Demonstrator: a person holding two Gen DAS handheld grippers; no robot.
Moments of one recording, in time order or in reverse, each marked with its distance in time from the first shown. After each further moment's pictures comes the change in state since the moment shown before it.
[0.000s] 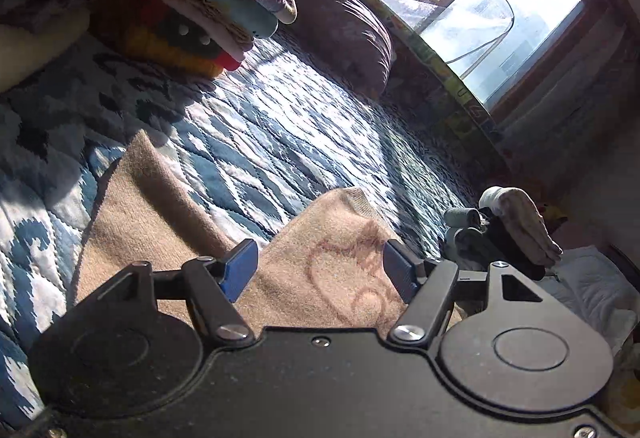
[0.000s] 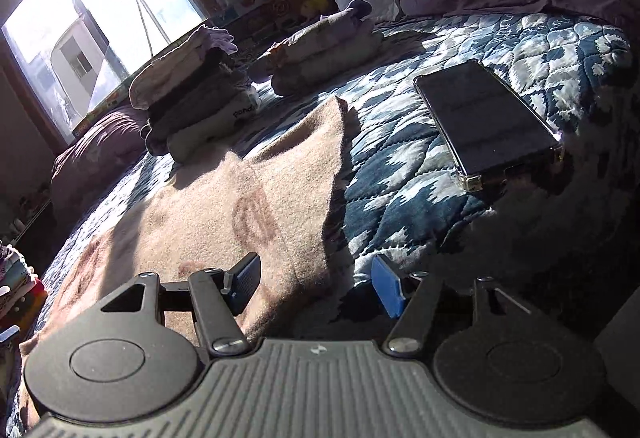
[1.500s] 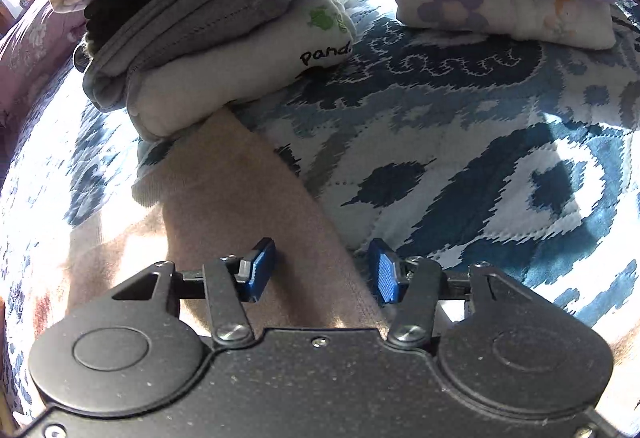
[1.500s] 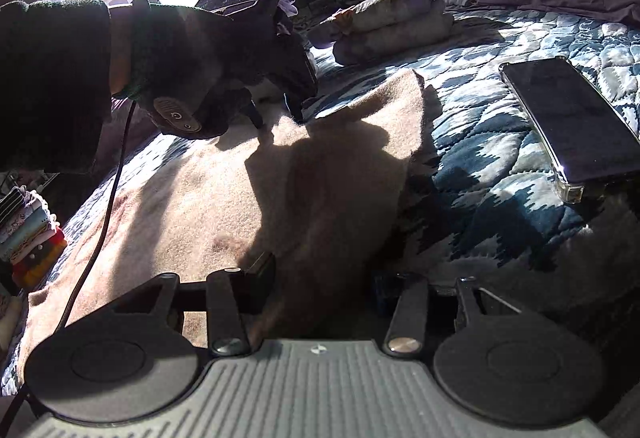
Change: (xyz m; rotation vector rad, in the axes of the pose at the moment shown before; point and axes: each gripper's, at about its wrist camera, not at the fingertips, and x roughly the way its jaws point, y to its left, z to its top) left arm 0.280 -0.385 -0.233 1.106 0.569 0.316; right arm 0.029 0.029 -0.004 -0.156 0.062 0.096
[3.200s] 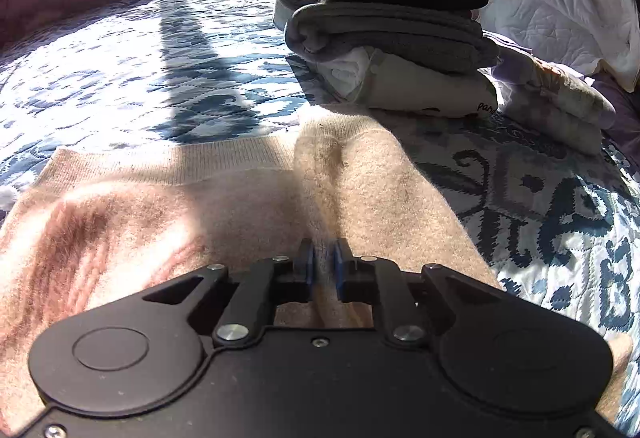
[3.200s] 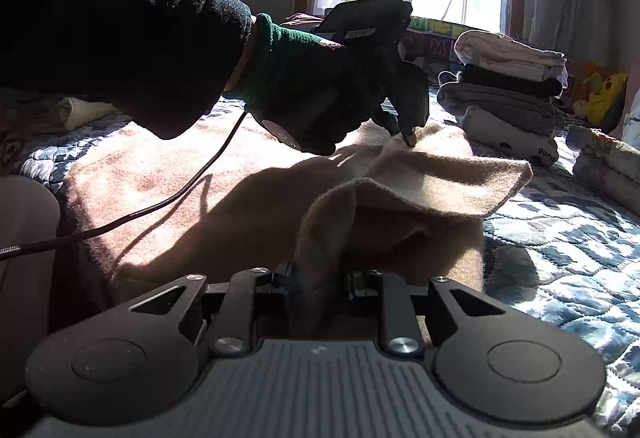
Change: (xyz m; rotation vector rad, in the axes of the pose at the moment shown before) left arm 0.010 0.232 -0.140 -0.275 -0.310 -0.307; right arm 0.013 0.170 -0.078 -0.762 0.003 0.271
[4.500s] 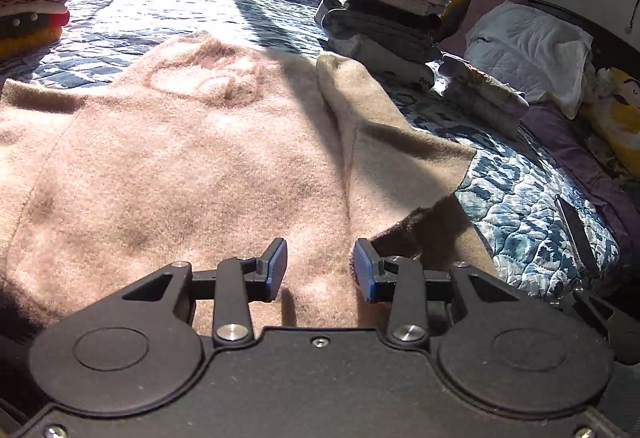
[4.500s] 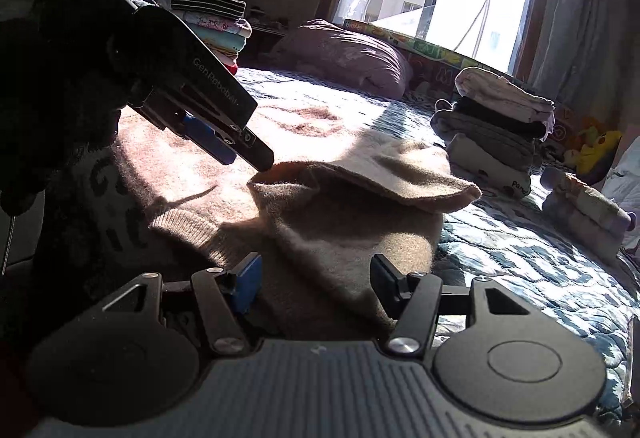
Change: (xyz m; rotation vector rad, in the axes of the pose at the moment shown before) left arm -0.215 -0.019 -0.206 -0.251 -0.137 -0.070; right arm -0.054 0.010 -0.022 -0.174 -0.008 -0.050
